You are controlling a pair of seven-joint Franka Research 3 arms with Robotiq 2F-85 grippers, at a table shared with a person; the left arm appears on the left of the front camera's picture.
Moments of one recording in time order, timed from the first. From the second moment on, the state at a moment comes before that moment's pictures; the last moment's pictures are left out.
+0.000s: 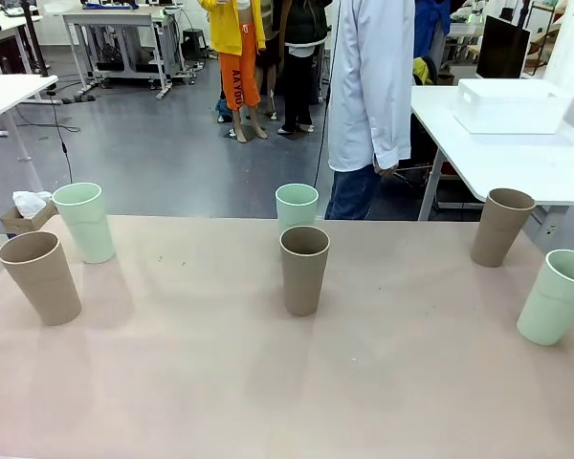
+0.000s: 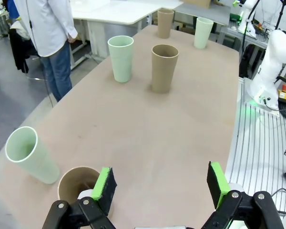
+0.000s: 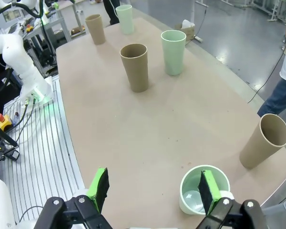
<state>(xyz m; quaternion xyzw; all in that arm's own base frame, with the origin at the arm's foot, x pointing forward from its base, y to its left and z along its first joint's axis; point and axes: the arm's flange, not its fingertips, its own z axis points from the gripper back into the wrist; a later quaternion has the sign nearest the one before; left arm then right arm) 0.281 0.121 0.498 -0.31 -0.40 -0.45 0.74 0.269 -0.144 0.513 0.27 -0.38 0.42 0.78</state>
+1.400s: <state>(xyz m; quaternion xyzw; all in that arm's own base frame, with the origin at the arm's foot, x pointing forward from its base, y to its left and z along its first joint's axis) 0.280 0.121 0.498 -0.31 -0.40 -0.45 0.73 0.269 -0.144 0.512 0.27 -0.38 0.42 0.78</state>
